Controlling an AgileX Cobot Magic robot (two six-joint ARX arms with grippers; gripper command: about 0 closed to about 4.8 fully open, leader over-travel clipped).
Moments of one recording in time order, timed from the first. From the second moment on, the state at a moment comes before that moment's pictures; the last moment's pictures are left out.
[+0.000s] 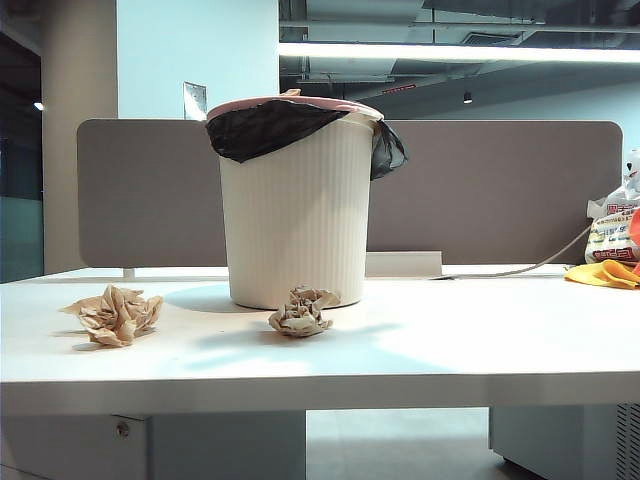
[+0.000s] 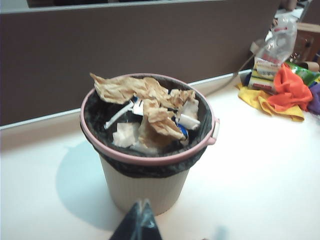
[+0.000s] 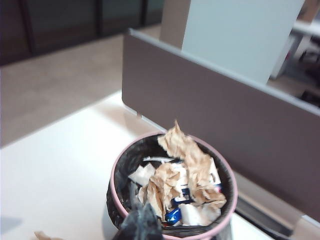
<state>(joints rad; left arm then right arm) -0.33 1.21 1.71 -0.73 0.12 -0.06 0.52 1.79 2.68 -1.03 -0.13 -0.13</state>
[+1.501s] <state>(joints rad) -0.69 1.03 1.58 -0.85 -0.20 0.02 0.65 1.42 1.24 -0.45 -0.15 0.02</state>
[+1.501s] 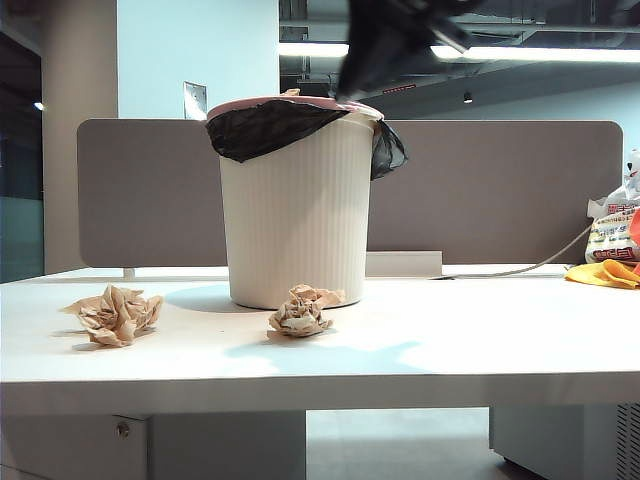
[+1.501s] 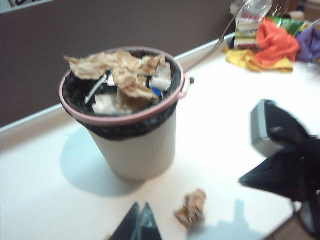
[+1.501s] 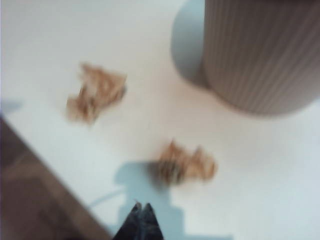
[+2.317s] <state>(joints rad) -0.69 1.03 0.95 -0.41 0.02 -0.05 0.65 1.68 1.12 -0.21 -0.21 0.02</state>
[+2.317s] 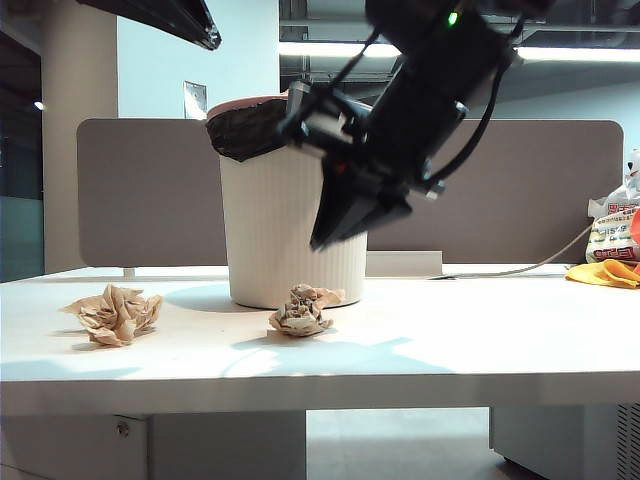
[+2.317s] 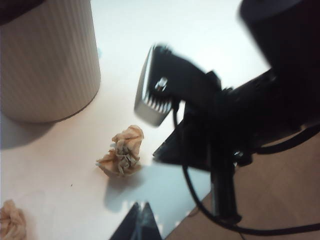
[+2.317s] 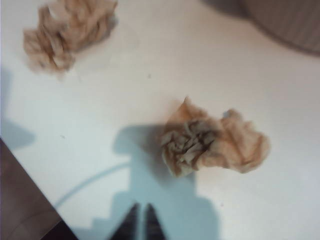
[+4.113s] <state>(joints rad) -0.67 0.98 1.06 -0.26 -0.07 -0.04 0.62 1.57 1.53 -0.33 -0.02 -0.04</state>
